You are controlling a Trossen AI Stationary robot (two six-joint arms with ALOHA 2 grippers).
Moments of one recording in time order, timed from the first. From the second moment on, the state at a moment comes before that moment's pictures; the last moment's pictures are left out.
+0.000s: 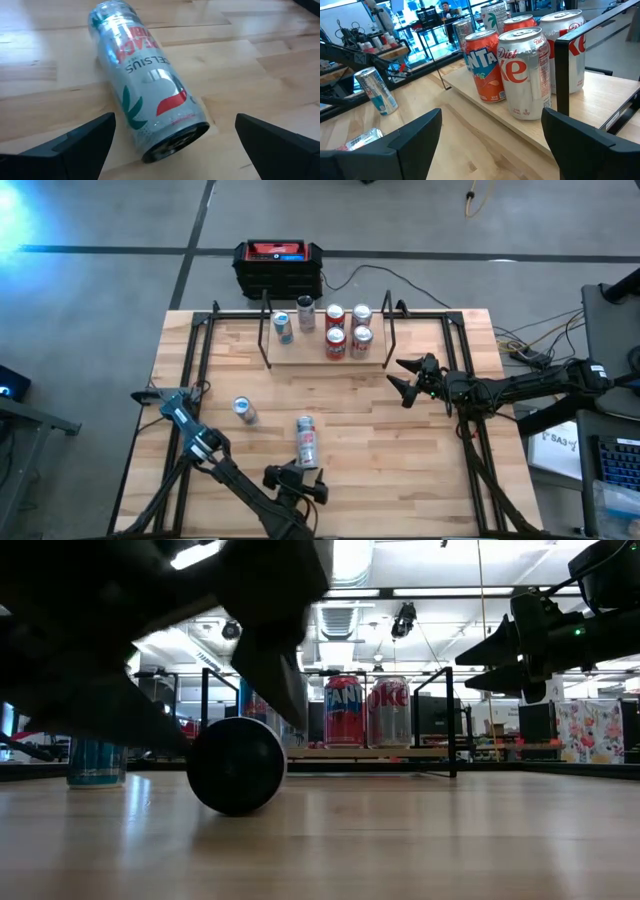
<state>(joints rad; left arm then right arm) -0.73 2.47 1.97 -1.38 -0.94 -2.24 -0.02 0.75 0.04 0.58 0.47 0.33</state>
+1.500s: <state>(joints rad) -0.69 2.58 2.05 -1.34 -0.99 -2.13 -0.02 0.75 0.04 0.58 0.47 0.33</state>
